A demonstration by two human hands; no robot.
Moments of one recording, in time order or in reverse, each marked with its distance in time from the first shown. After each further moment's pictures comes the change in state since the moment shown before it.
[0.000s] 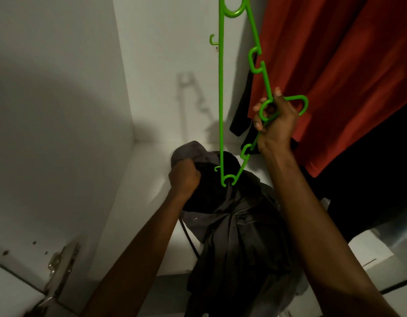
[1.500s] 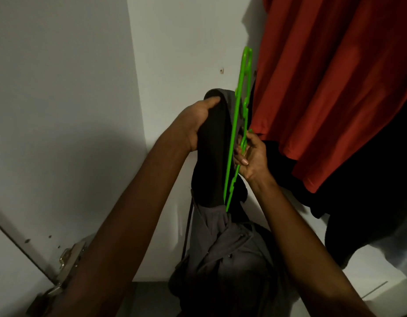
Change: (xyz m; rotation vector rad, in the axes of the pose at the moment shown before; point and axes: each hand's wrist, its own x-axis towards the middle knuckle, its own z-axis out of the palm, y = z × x) left_hand -0.007 0.128 -0.165 -1.187 -0.404 -0.126; right_hand -0.011 0.052 -0.021 0.227 -0.270 0.598
